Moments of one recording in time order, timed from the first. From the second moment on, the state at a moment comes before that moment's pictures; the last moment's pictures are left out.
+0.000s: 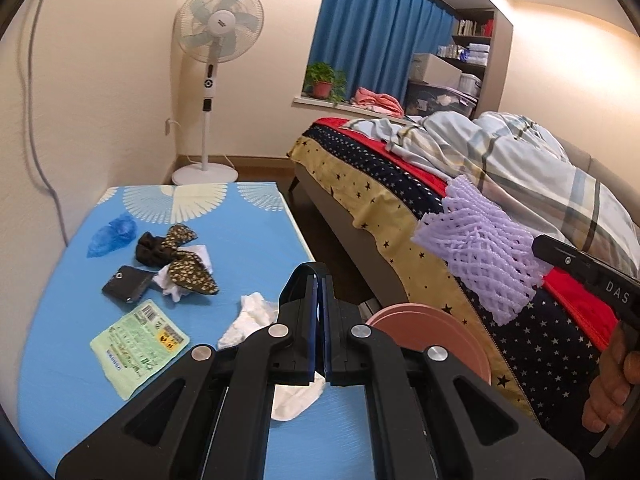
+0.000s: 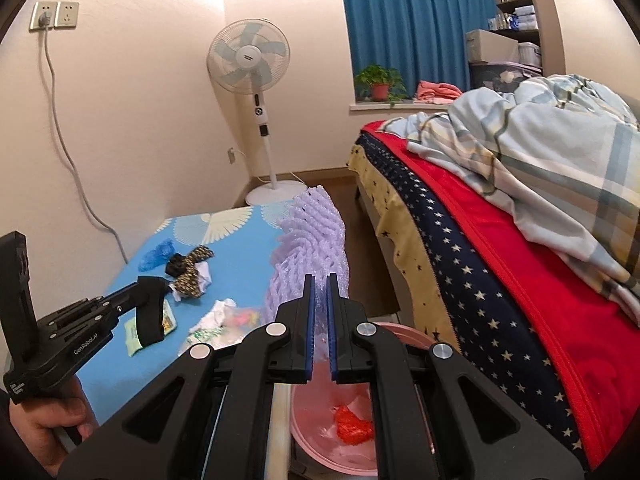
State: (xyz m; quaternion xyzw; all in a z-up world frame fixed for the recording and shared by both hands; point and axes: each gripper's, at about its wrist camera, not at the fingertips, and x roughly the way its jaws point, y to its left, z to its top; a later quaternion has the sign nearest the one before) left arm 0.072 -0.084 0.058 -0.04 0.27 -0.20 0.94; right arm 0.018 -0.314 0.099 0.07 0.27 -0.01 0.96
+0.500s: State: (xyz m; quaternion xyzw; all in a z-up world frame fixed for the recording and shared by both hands) left arm 0.082 -0.137 0.041 -0.02 0.28 -0.25 0.93; right arm 0.022 -0.341 0.077 0.08 0.29 -0.06 0.95
